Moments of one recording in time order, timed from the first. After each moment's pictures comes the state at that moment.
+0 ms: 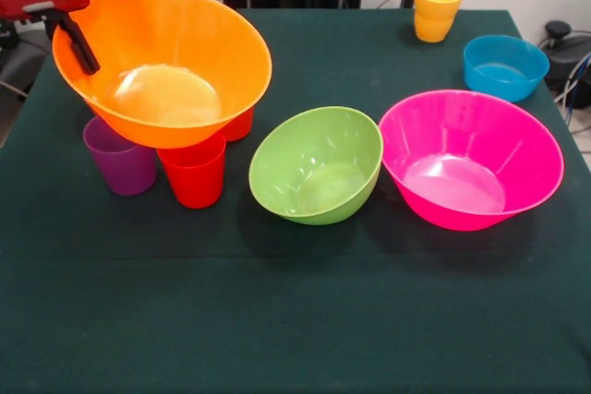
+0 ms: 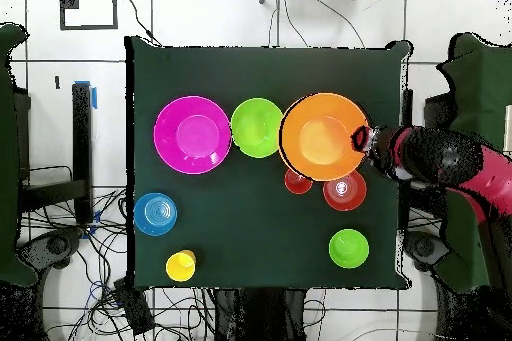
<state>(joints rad) -1.11 -0.56 0.74 1.55 -0.41 0.82 1.61</state>
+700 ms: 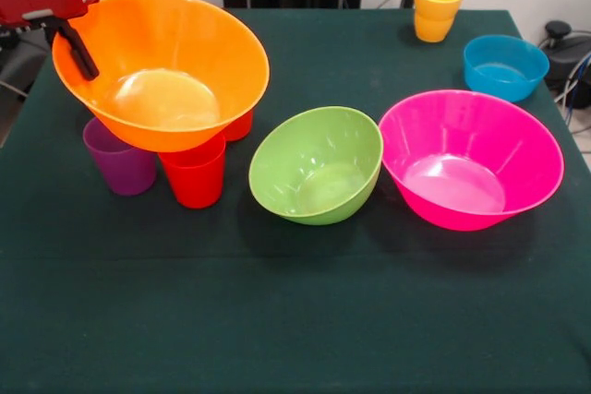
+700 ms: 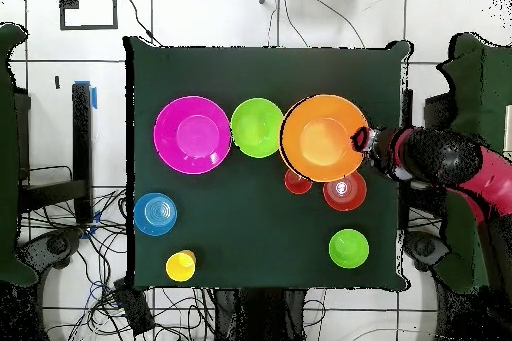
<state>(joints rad) -1.12 -0.54 0.74 1.54 -0.41 0.82 1.61</state>
